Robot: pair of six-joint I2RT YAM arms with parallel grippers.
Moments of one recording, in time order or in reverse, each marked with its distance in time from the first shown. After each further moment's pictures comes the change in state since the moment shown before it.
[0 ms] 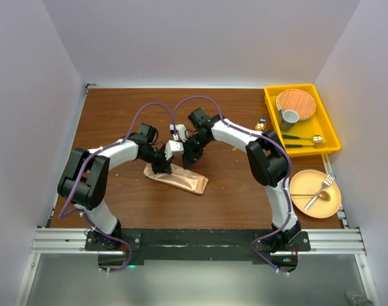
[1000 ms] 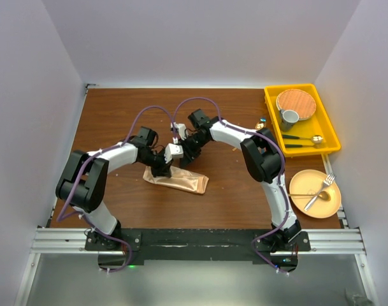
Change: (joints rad) left arm -0.010 -0.032 -0.051 0.011 -0.003 -0.010; right arm -0.020 0.085 0.042 0.110 -0.058 0.106
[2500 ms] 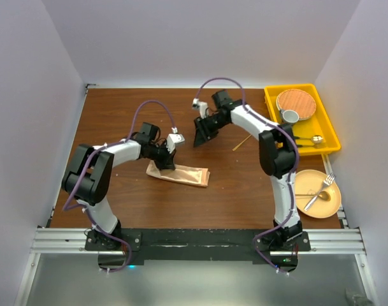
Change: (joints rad) left arm 0.000 0.079 0.042 0.165 -0.060 -0.266; right arm -0.170 -0.011 0.105 -0.097 -0.032 -0.011
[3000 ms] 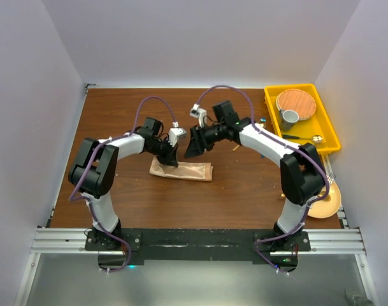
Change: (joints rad) left arm 0.000 0.092 0.116 -0.055 0.009 -0.124; right arm 0.065 -0.460 -0.434 0.322 -0.064 0.314
